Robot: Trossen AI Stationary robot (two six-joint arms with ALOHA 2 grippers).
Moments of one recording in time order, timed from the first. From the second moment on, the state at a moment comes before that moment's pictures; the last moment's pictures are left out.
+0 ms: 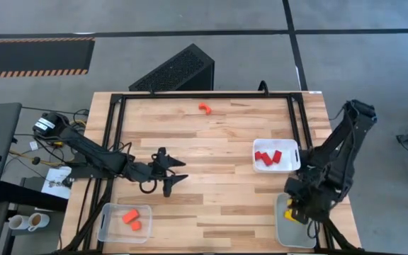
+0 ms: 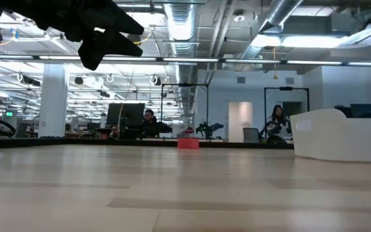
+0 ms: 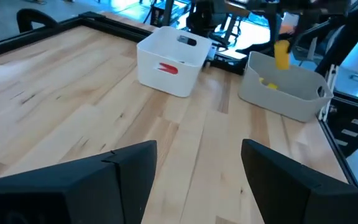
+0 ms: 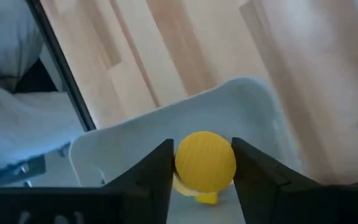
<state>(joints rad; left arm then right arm) -0.42 1.26 0.53 0.38 -0.55 -0.45 1.04 1.15 0.93 -1.00 0.19 1.49</state>
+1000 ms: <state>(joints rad) 0.31 1.45 1.12 -0.30 -0.05 -0.04 0.72 1.12 0.93 -0.35 0.72 0.48</state>
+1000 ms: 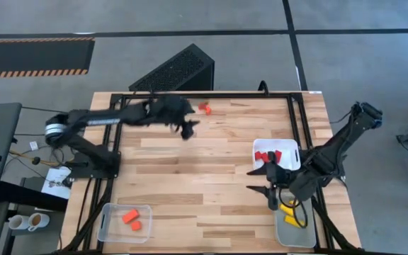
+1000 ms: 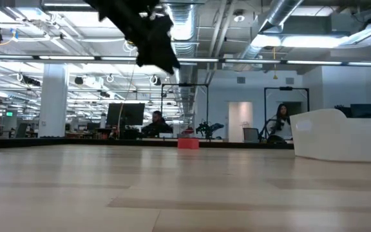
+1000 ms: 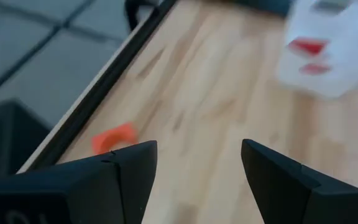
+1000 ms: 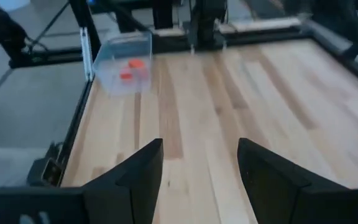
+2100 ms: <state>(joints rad) 0.63 2.23 1.72 -0.60 -0.02 -0.01 0.69 1.12 0.93 -0.37 0.71 0.44</state>
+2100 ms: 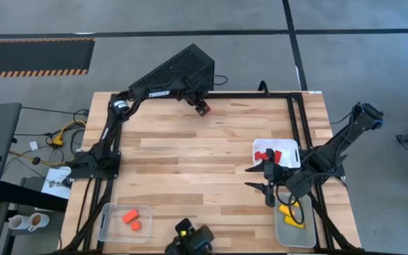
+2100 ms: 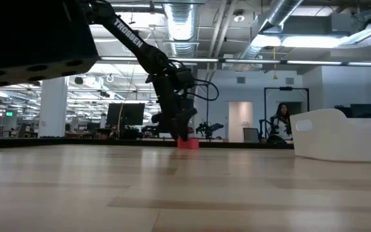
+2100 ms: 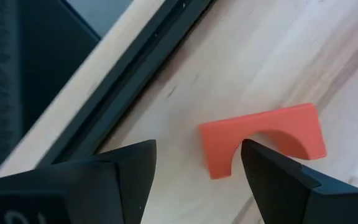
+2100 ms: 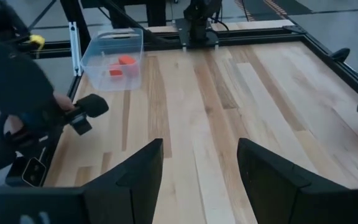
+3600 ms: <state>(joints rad) 0.14 1.86 1.71 -1.15 -0.16 0.05 0.69 1.12 0.93 -0.36 0.74 0.41</state>
